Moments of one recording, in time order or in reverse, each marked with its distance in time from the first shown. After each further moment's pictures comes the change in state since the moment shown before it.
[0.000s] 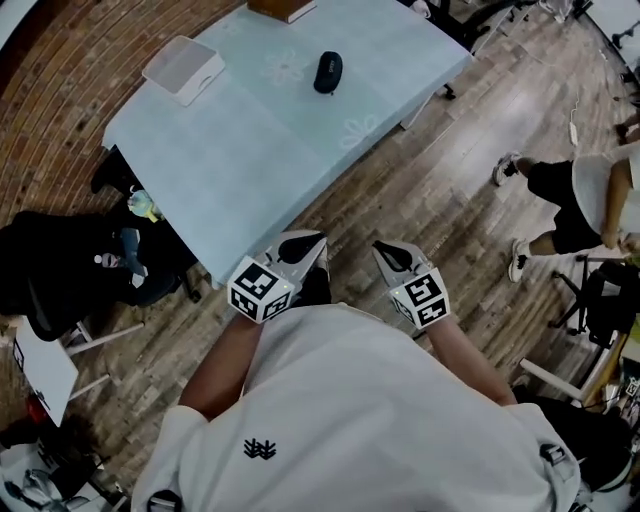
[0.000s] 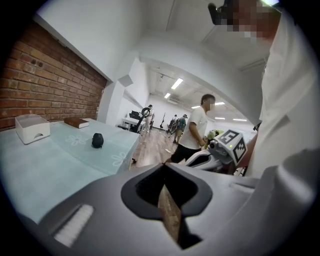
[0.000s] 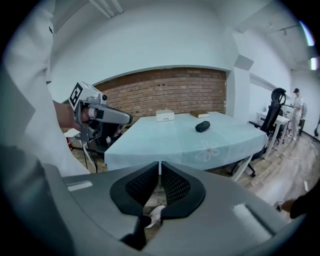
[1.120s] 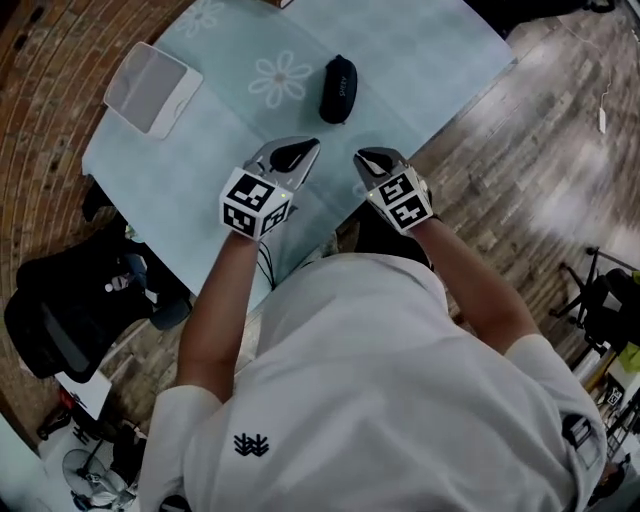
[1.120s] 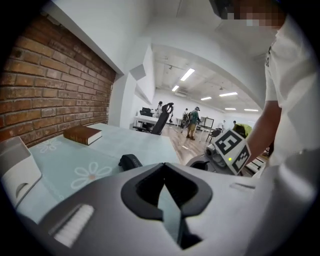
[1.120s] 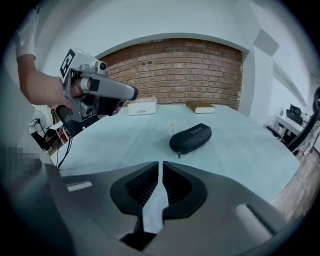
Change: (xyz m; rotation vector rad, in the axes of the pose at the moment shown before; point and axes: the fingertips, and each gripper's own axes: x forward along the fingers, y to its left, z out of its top) left arm 0.173 0.314 0.116 0.044 0.076 0.098; right arm 0.290 -0.227 0.114 -0.081 0.161 0.053
